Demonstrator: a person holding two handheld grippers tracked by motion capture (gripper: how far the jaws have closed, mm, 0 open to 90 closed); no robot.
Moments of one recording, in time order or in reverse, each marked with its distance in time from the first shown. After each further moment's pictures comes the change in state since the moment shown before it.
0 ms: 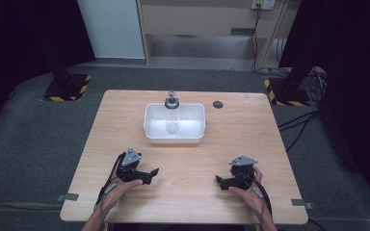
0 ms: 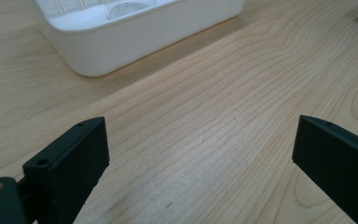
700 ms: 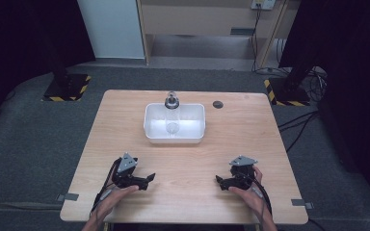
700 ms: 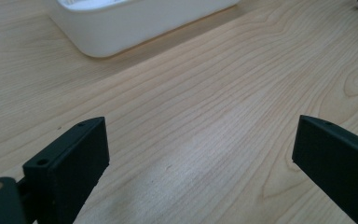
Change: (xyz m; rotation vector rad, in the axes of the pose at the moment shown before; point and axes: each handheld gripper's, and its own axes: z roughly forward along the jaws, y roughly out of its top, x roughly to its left) left arm -0.003 -0.014 -0.016 0.008 0.019 0.006; right arm 0.000 0.000 0.000 0.000 0.000 0.000
